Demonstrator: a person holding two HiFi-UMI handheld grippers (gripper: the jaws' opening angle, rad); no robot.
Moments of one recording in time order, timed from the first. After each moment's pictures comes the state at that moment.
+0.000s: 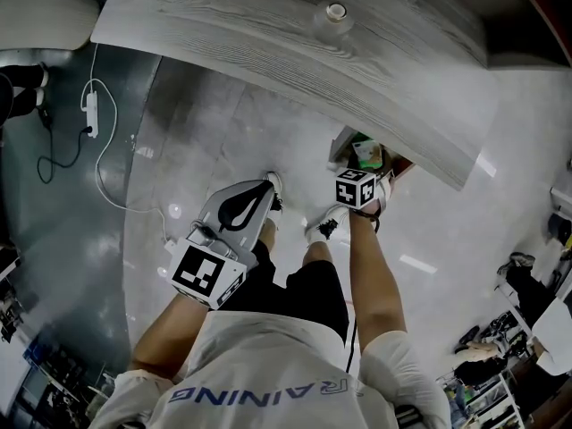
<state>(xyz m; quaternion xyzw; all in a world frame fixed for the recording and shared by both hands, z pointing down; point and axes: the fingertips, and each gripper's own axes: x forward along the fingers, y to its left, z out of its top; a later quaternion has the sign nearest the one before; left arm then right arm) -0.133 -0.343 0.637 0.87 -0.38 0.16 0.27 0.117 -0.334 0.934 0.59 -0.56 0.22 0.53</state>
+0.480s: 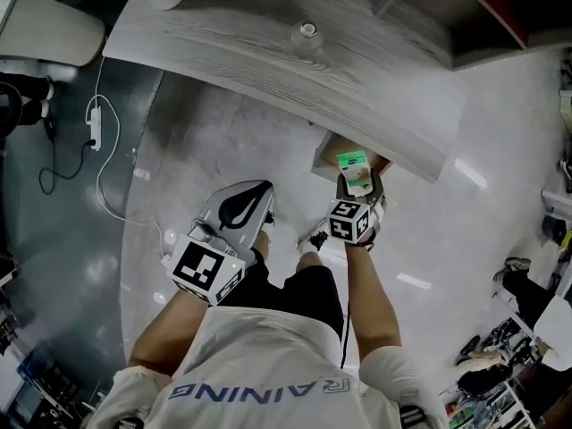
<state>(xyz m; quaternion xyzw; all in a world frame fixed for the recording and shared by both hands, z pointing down) -0.104 -0.329 0.585 0.89 -0.37 0.14 0.24 0.109 -0.303 0.837 0.60 -0.64 0.18 0.46</state>
